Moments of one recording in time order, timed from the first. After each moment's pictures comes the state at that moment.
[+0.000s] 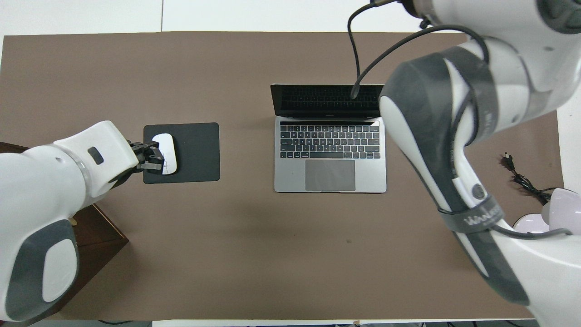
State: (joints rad) left arm -0.29 -0.28 -0.06 -2.17 -0.08 2.29 0.07; right arm 0.29 0.50 0.06 -1.05 -0.16 2.14 0.20
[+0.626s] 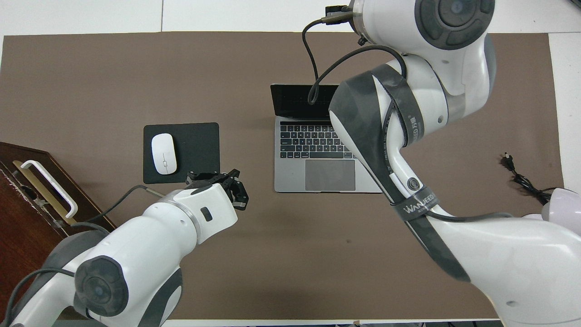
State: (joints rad) left arm -0.54 -0.26 -0.06 -2.43 -0.08 2.72 -0.03; right arm 0.34 0.59 0.05 -1.02 -0.20 2.14 0.36
